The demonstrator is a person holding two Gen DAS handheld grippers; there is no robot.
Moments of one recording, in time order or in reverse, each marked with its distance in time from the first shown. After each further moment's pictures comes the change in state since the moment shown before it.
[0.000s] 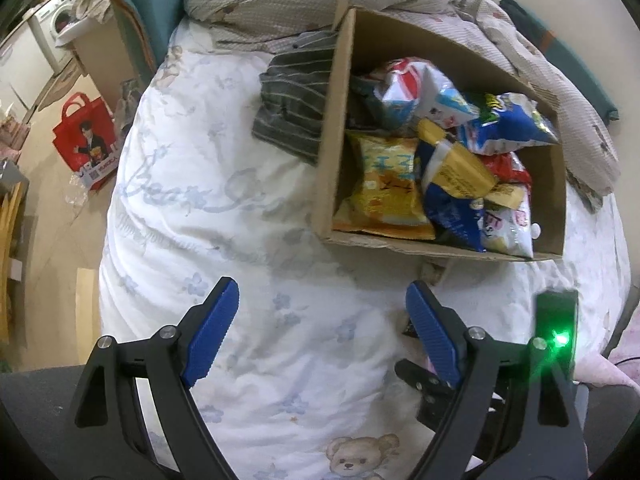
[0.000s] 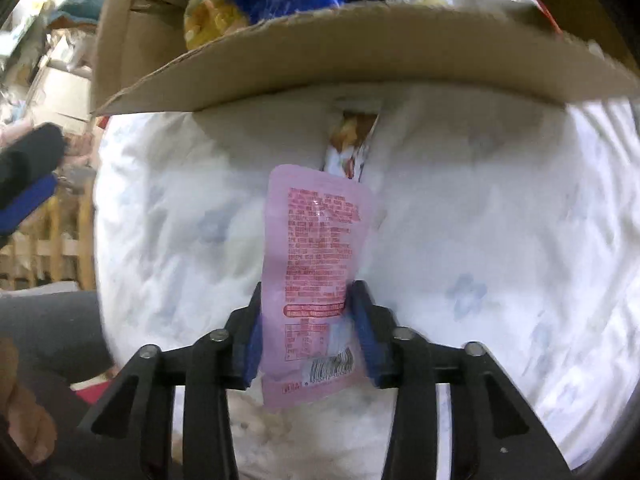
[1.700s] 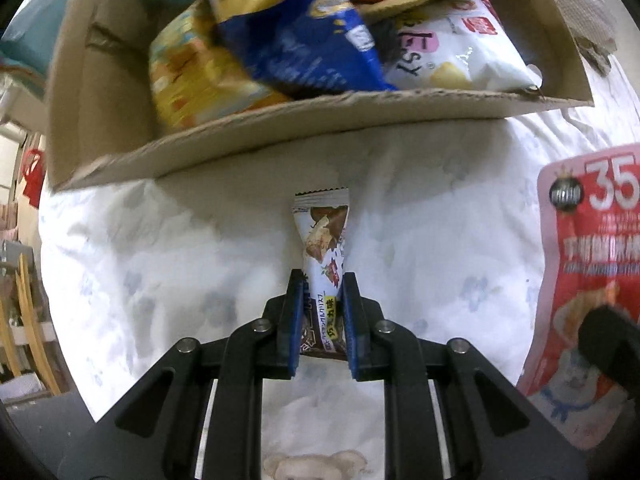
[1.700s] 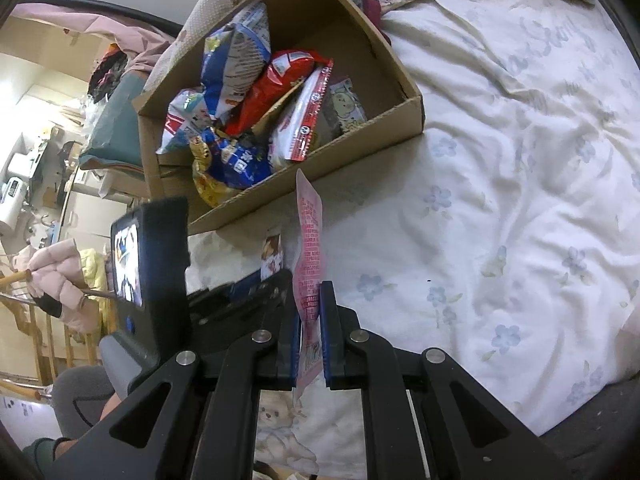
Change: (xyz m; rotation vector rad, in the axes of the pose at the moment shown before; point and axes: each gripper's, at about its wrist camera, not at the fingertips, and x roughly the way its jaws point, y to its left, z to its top) left arm 0.093 -0.121 -0.037 0.311 0.205 0.087; right arm -0.114 -0.079 -0.038 0.248 -0.327 0.152
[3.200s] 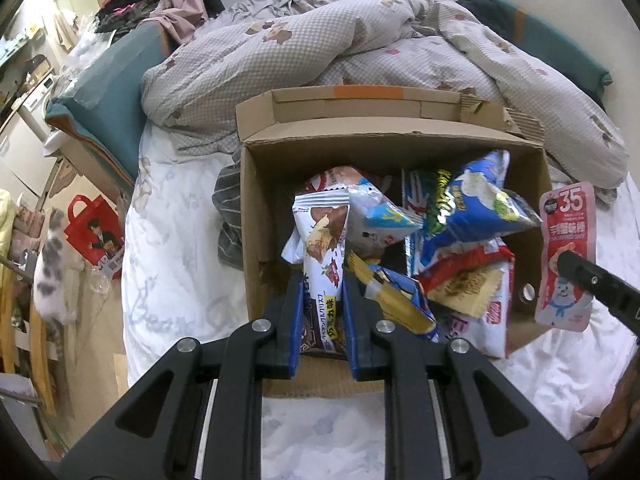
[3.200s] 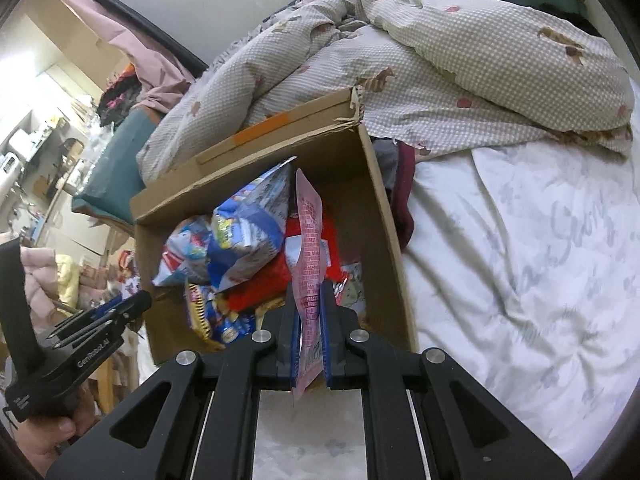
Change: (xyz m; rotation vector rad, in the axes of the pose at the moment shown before) left arm -0.113 0.070 0.085 -0.110 -0.330 0.073; right arm -0.012 0.030 0.131 -0.182 -0.194 -0.090
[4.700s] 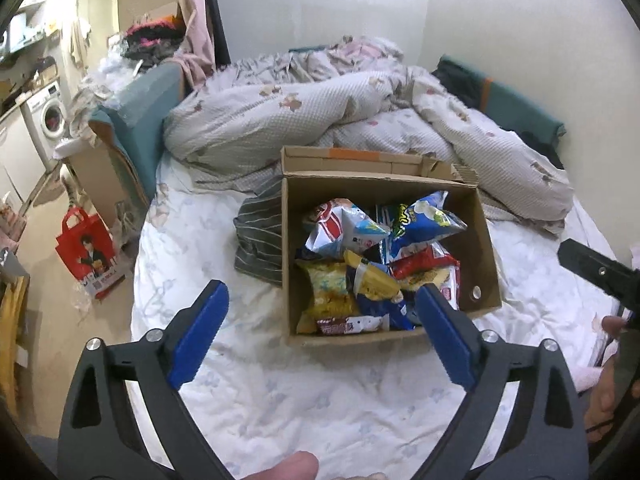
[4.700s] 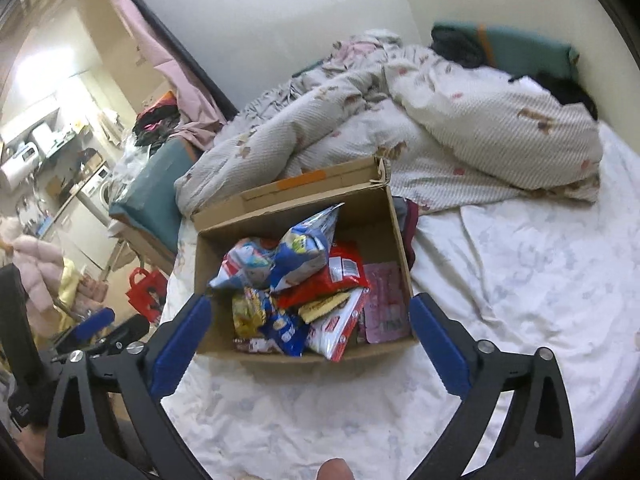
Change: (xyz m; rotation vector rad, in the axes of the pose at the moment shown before) left arm -0.103 0.045 -0.071 -0.053 -0.266 -0.127; right arm -0.103 0.052 -0.050 -0.118 -0.234 -0.004
